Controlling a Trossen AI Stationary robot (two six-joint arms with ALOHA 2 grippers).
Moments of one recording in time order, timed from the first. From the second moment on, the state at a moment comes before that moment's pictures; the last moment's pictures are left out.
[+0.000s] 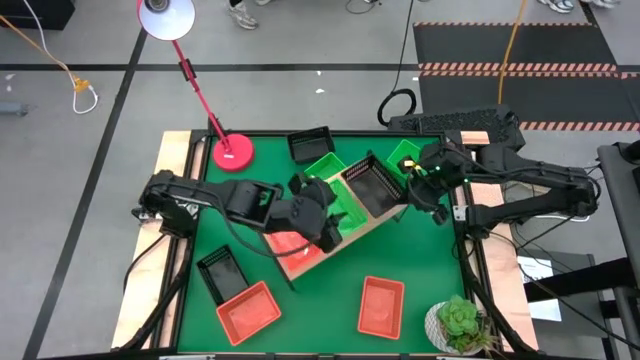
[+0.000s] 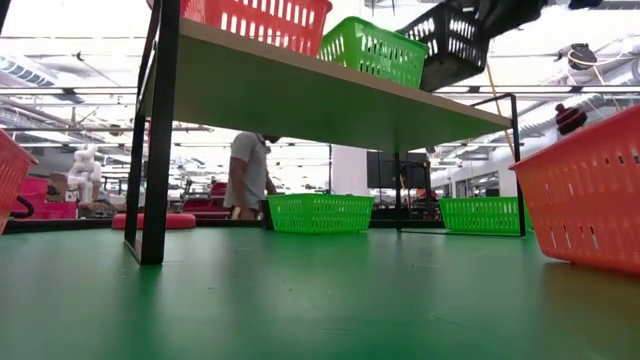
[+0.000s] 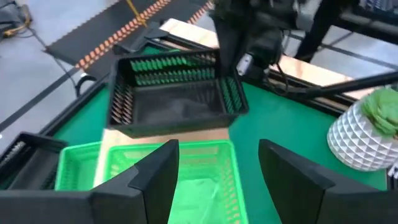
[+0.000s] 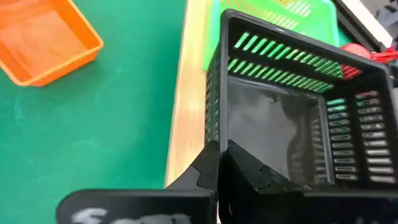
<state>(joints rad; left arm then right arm) -0.26 1.82 2.06 -0.93 -0.56 -0.51 -0.16 1.01 1.14 -1.00 -0.22 -0.84</state>
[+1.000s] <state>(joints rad) -0.26 1.78 2.06 -1.05 -0.58 -0.56 -0.21 1.01 1.01 -0.94 -0.18 -0.88</state>
